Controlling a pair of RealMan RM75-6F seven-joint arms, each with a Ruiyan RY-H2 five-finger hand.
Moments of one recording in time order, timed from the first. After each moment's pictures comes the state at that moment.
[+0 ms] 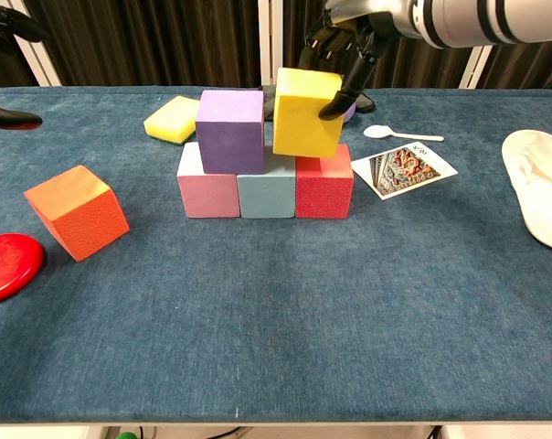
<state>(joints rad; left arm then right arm) -0.55 -1.20 -0.12 -1.91 1.05 1.25 0.28 1.18 -1.32 0.24 -1.78 -0.36 0.89 -0.56</state>
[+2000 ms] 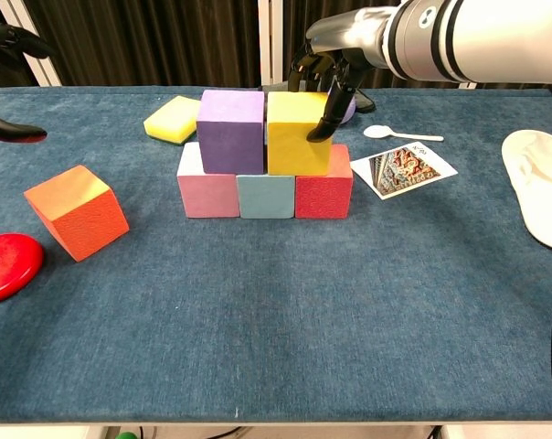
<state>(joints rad) -0.52 -1.23 -0.15 -1.87 1.08 1.18 0.26 1.25 -1.43 0.21 -1.75 -0.27 1.00 -0.67</state>
